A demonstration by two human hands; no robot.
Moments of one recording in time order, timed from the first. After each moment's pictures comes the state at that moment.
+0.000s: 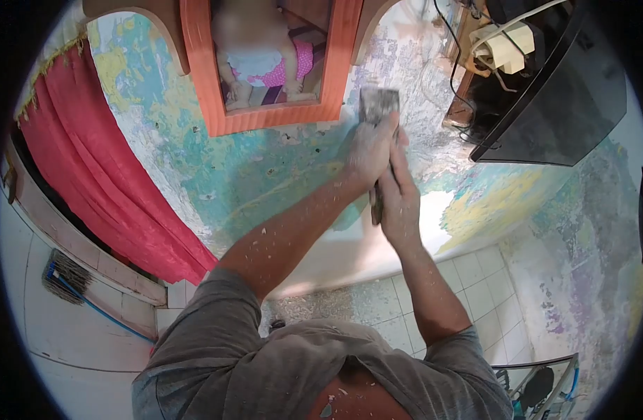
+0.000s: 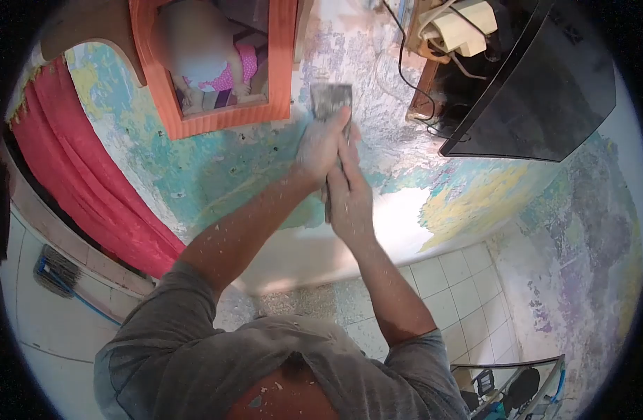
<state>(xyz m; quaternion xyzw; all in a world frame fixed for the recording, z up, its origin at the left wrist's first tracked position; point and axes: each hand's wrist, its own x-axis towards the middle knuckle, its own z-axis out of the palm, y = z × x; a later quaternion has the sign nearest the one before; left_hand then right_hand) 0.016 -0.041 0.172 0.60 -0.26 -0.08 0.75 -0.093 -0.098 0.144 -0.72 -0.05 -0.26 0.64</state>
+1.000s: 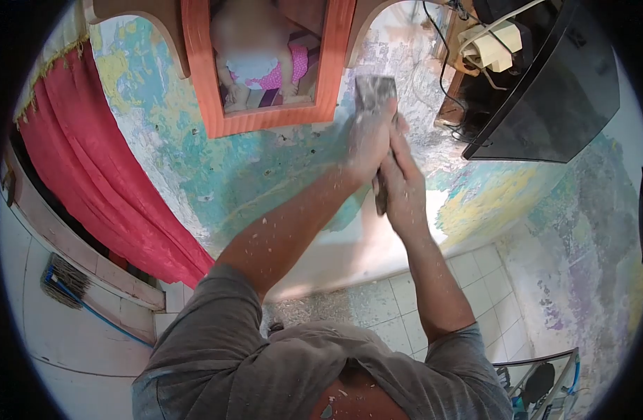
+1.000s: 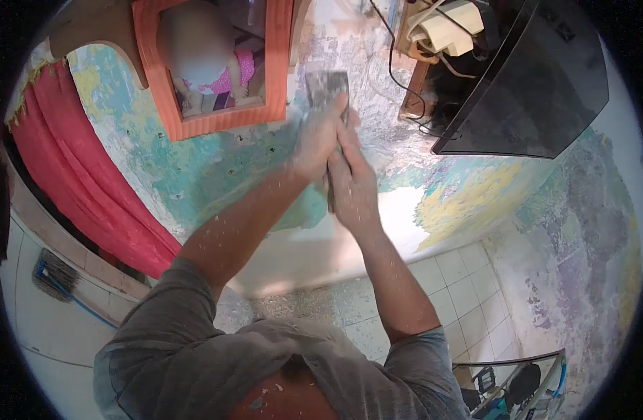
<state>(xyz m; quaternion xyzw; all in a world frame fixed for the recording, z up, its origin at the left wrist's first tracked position) 0.019 -0.050 0.188 0.58 -0.28 -0.03 0.76 -0.092 -0.110 0.165 -0.75 -0.09 -0.29 0.59</state>
